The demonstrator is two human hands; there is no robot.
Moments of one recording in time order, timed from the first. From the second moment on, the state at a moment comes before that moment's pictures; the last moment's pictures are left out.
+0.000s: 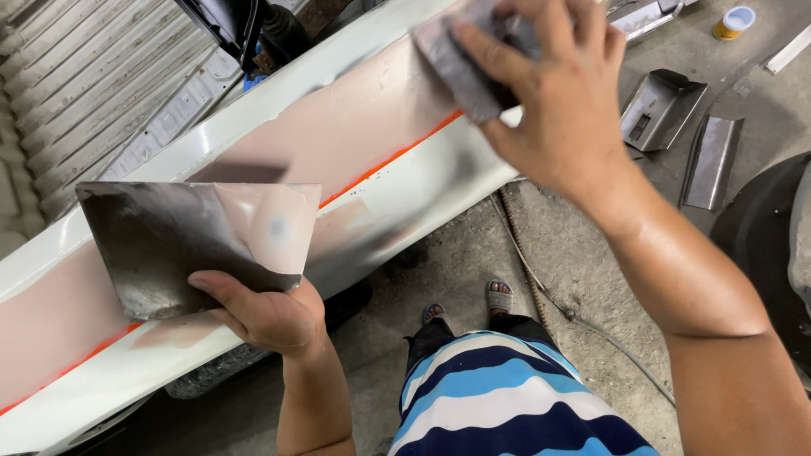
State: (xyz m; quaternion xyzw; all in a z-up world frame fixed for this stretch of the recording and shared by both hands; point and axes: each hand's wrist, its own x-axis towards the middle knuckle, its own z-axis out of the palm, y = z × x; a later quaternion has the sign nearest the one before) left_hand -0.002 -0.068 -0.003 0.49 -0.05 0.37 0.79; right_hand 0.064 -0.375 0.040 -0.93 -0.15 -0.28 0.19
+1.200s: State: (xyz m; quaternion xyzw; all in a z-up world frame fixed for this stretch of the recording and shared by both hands) left_hand 0.002 -0.054 -0.020 0.48 -0.03 0.40 0.78; right_hand 0.047 -0.341 -0.003 -0.92 -0.20 -0.29 0.17
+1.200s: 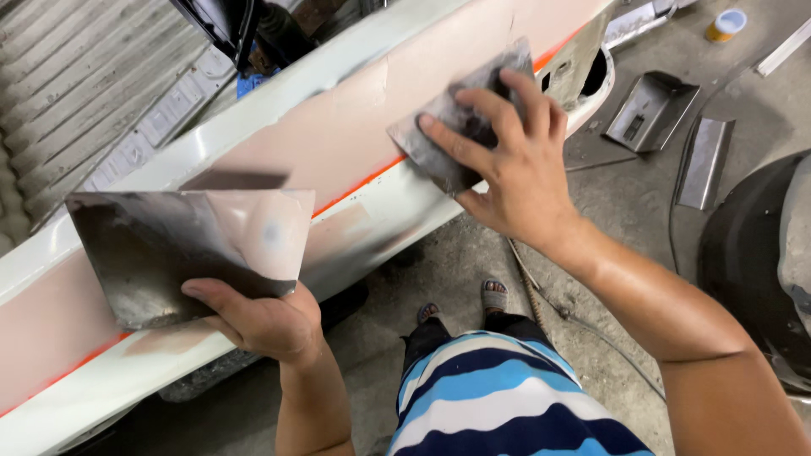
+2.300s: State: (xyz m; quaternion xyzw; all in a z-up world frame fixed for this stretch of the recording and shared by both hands) left_hand 0.003 -0.087 -0.012 0.50 -0.06 0.35 0.79; right_hand 0.055 -0.427 -0.038 -0.93 -0.22 -0.27 0.11
